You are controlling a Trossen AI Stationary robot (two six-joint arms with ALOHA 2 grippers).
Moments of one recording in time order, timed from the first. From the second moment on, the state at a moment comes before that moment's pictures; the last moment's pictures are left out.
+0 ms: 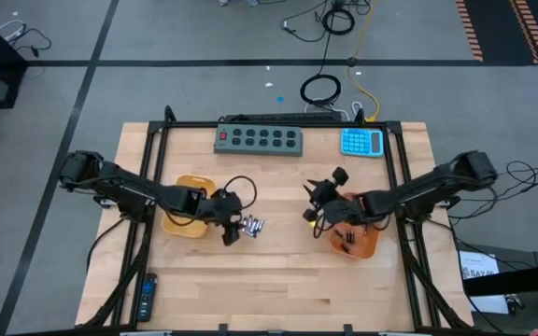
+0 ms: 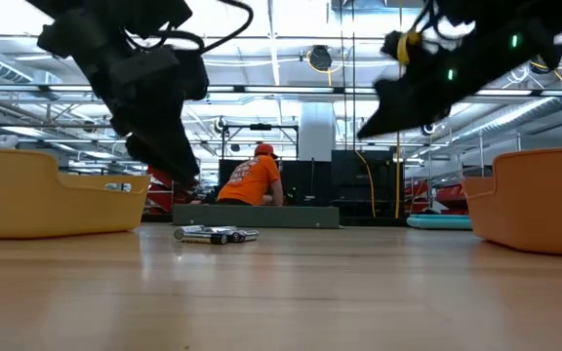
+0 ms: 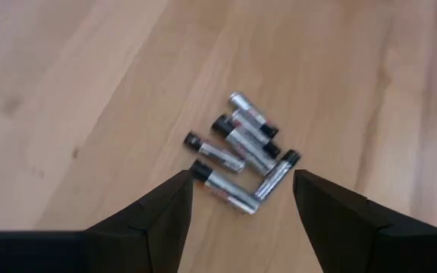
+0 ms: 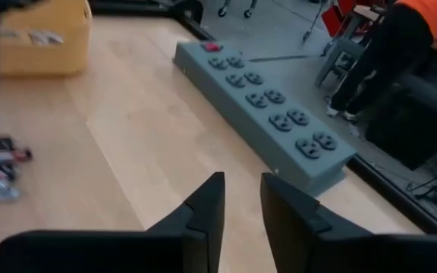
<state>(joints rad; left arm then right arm) -0.17 1.43 0.71 -0.17 -0.13 -0.53 0.22 1.43 0.61 0.21 0.90 0.25</state>
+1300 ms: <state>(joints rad) -0.21 1.82 0.98 -0.59 -0.26 -0.57 0.20 1.65 0.63 0.36 0.86 0.12</state>
